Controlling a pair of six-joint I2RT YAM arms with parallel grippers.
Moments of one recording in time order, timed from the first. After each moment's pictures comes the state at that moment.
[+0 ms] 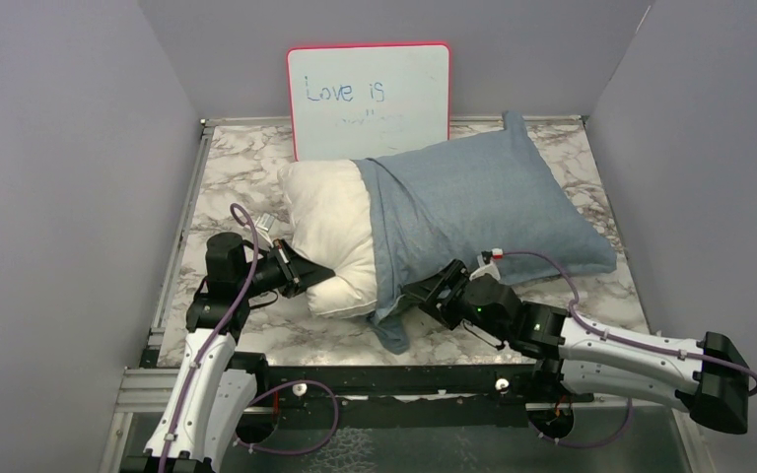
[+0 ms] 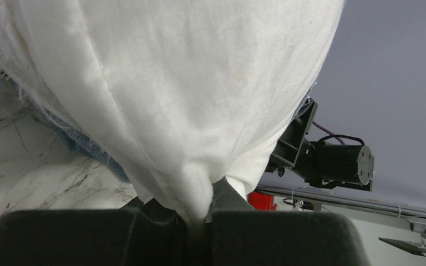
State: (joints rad) left arm -0.06 0.64 0.48 -0.31 0.87 -0.93; right arm 1.11 0.84 0.44 -0.08 0.32 1.50
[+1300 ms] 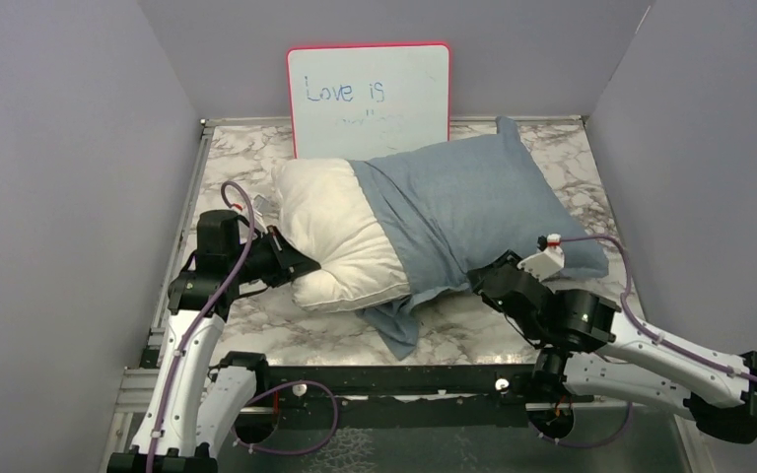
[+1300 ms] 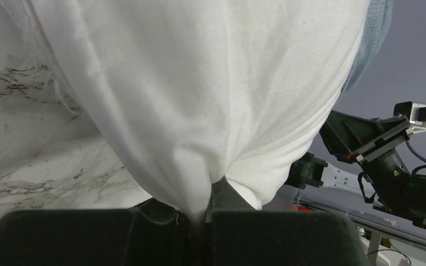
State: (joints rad) left arm -0.08 0.75 0.81 -0.75 0.67 -0.66; right arm 1.11 0.79 0.79 -0.90 0.79 1.48
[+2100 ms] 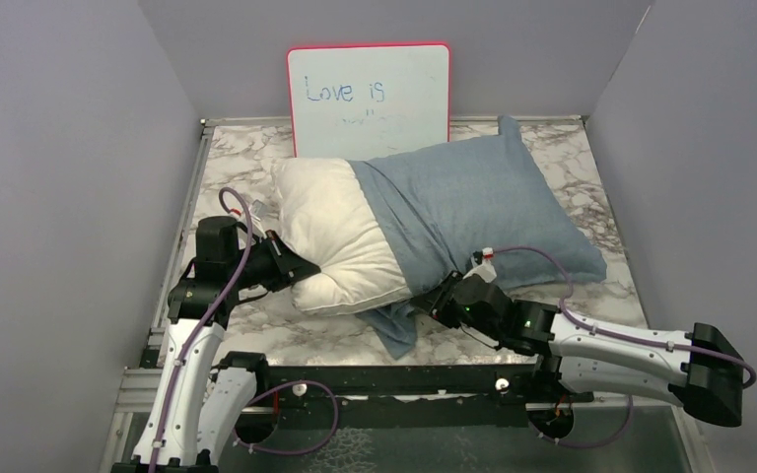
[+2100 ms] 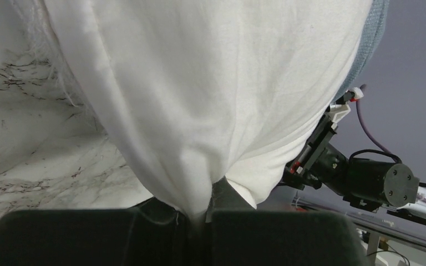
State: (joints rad) left arm -0.07 0.70 0.78 -0.74 0.66 -0.67; right arm 1.10 0.91 0.46 -0.11 0.29 1.33
